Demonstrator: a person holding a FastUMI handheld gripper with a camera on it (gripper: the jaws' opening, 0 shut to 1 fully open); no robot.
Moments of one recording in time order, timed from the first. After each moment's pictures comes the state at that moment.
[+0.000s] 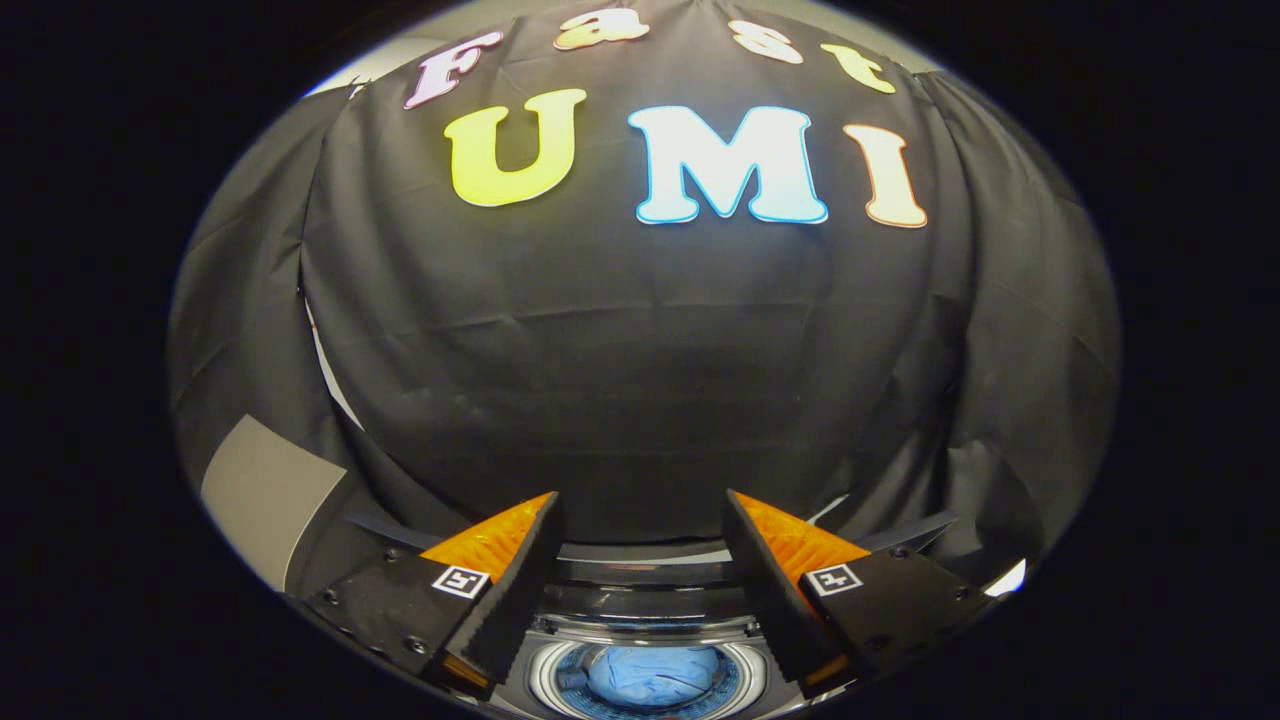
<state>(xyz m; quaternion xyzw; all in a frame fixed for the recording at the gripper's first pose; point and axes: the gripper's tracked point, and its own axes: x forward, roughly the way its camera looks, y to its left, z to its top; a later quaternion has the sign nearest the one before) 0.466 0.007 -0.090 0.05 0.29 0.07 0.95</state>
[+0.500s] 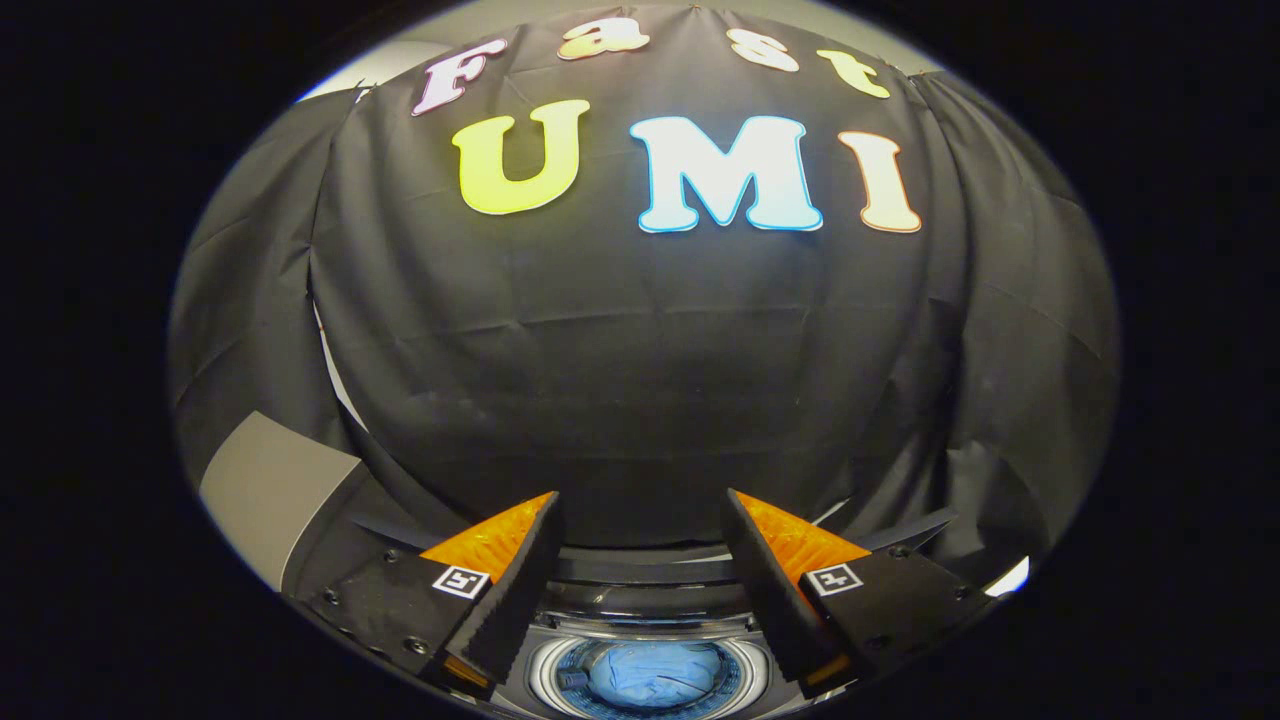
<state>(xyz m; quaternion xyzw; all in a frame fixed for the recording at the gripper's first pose) 0.447 0.006 -0.085 0.04 0.28 0.08 0.96</state>
